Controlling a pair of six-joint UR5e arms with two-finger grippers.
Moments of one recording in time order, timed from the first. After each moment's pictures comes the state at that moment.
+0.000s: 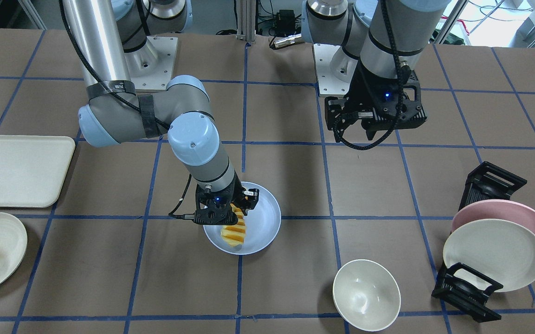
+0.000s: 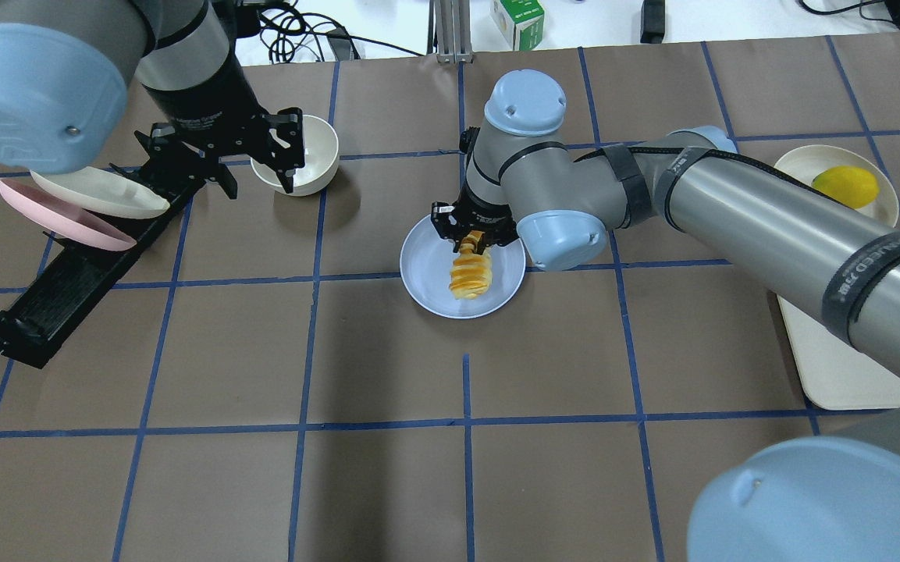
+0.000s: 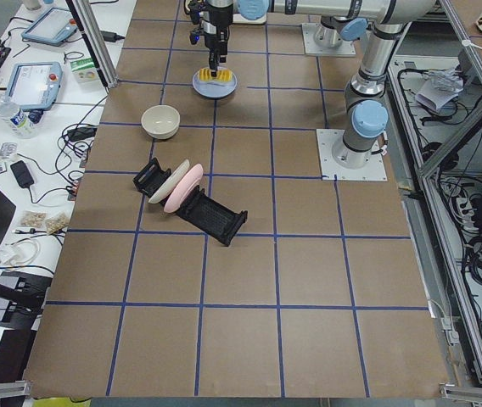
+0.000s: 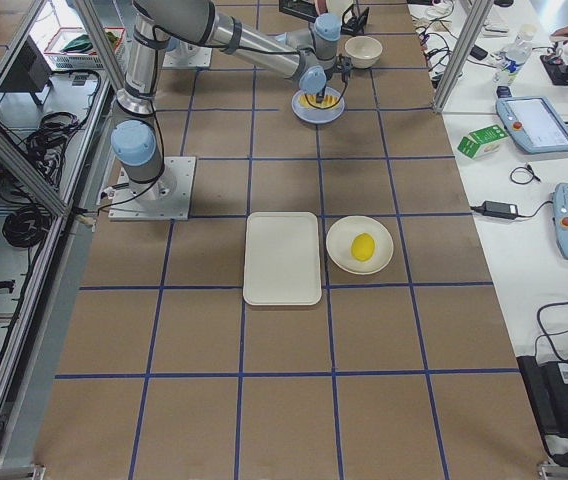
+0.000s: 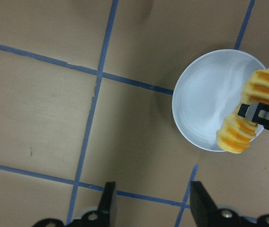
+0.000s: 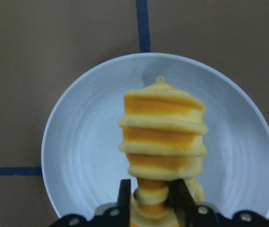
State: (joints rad) left arm -1.64 -1.64 -1.52 -1.53 1.60 -0.14; right arm 1.86 -1.10 1.68 -2.24 -1.37 0.38
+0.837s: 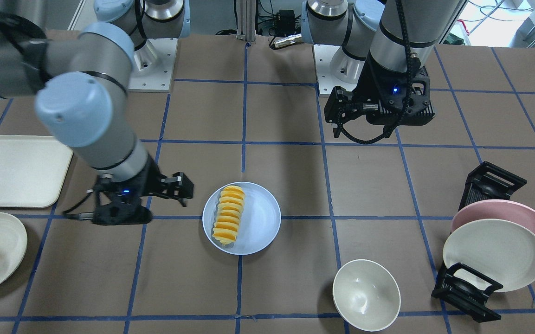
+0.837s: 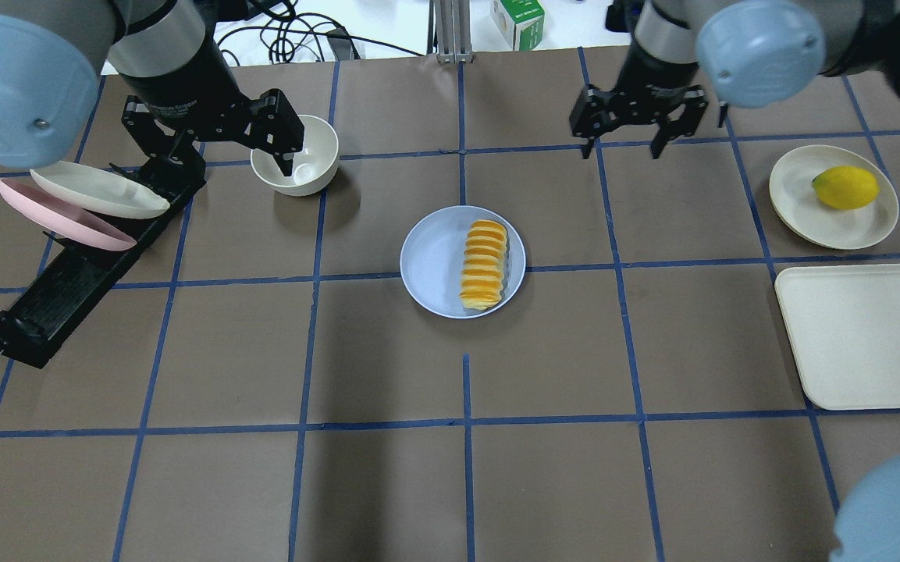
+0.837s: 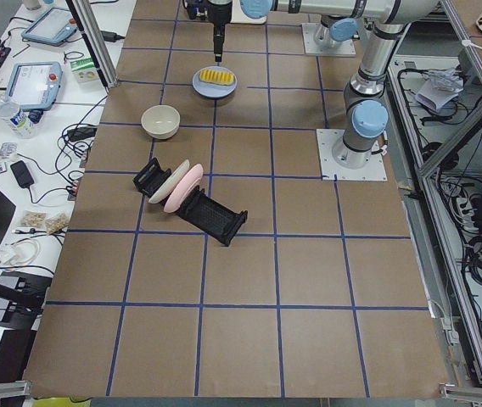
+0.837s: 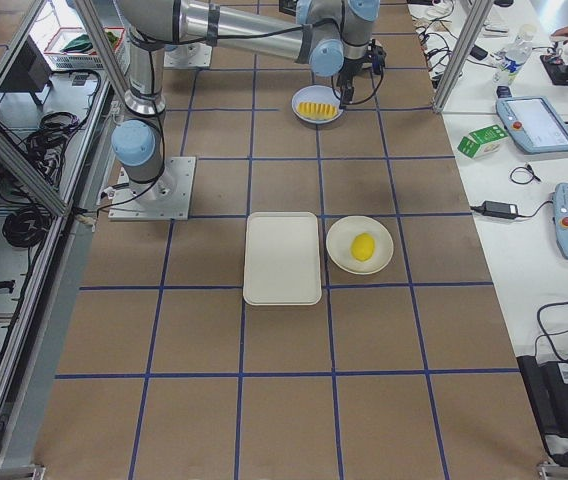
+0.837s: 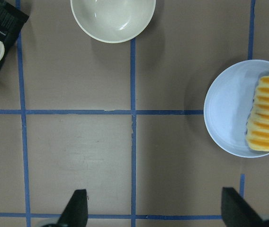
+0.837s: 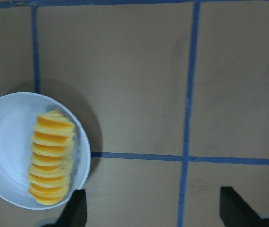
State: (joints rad) left arm -1.63 -1.62 -1.51 -1.53 1.59 -0.05; right arm 1.53 -1.26 1.45 -1.72 -1.50 -0.07
